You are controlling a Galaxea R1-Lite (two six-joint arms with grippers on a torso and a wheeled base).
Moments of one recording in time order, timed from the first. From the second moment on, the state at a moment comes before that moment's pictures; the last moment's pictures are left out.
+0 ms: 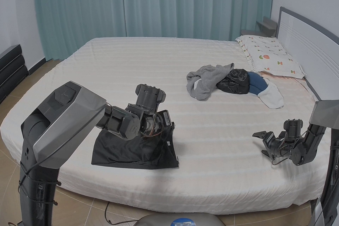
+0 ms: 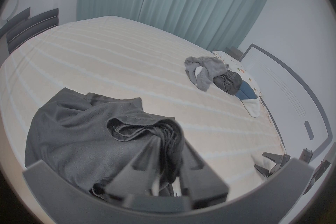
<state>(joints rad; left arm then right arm) -0.51 2.39 -1.52 -0.21 0.16 -0.60 -0.05 2.34 -0.65 -1.09 0.28 0.90</state>
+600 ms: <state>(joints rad) -0.46 2.29 -1.40 -0.15 0.14 -0.68 -0.05 2.34 -0.64 -1.09 0.28 0.90</state>
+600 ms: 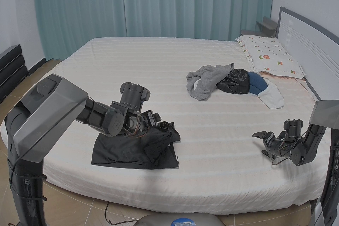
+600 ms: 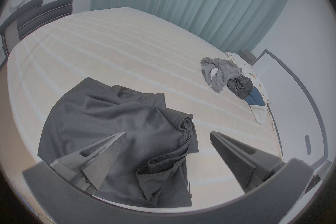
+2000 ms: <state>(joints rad) -0.16 2.16 -0.81 -0.61 -0.26 -0.99 0.05 2.27 -0.61 -1.09 0.19 0.89</state>
